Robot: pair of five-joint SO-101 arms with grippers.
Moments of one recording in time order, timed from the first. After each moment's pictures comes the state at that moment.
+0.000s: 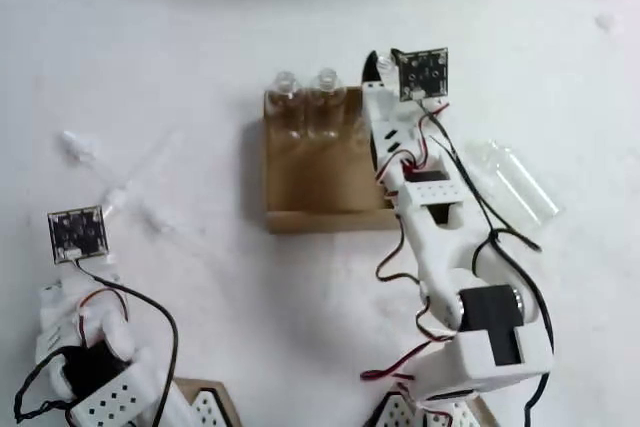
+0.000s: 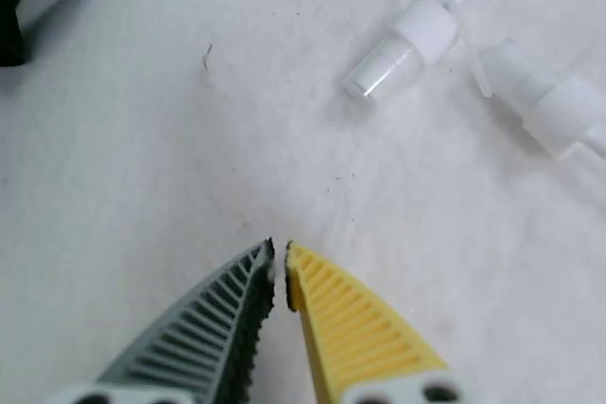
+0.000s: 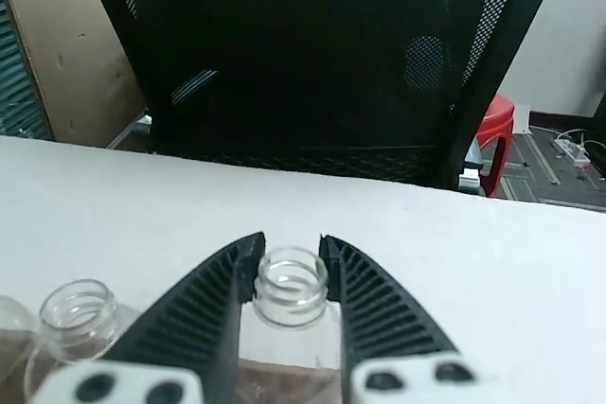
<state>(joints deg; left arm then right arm) -43.4 -104.0 96.9 63.3 -21.5 -9.6 1.9 40.4 -25.1 5.1</state>
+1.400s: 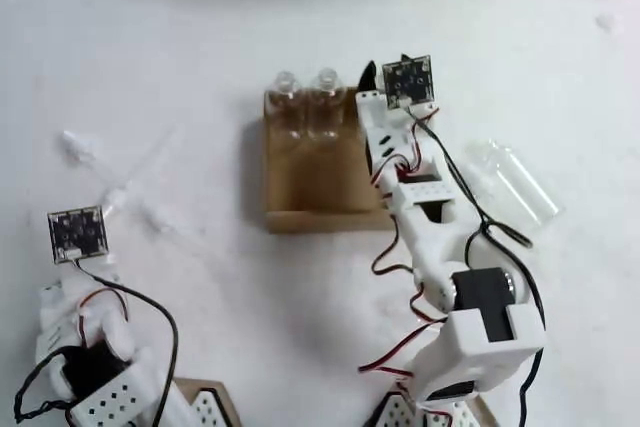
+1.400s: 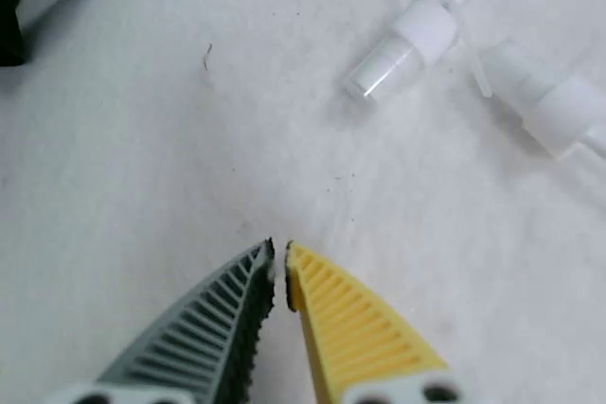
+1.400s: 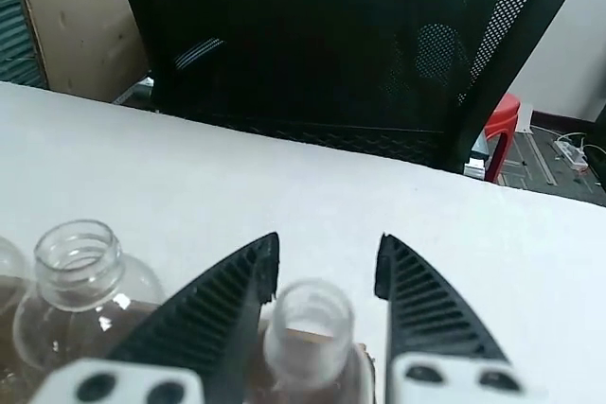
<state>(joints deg) -43.4 -104.0 96.9 63.3 -21.5 -10.2 6.9 40.0 -27.7 9.4</state>
